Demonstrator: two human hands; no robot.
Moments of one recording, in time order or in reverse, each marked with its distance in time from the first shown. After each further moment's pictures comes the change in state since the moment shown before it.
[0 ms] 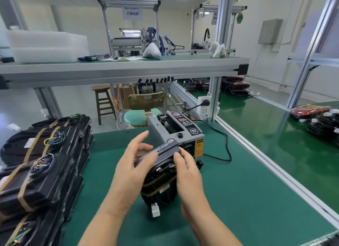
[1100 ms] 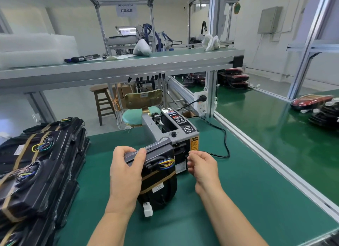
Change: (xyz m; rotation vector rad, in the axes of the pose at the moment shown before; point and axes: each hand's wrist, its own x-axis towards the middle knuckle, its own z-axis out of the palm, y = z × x) left_hand 0.014 -0.026 0.028 0.076 0.359 0.001; right_hand 0.063 0.017 -0.047 0.191 0.266 0.241
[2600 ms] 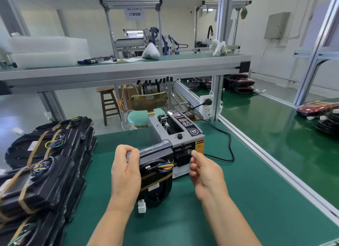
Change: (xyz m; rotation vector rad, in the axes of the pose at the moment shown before) left_hand 0.002 0.004 -0.013 0.032 0.034 0.020; right_hand -0.035 -0.020 0.008 0.289 -0.048 0.175
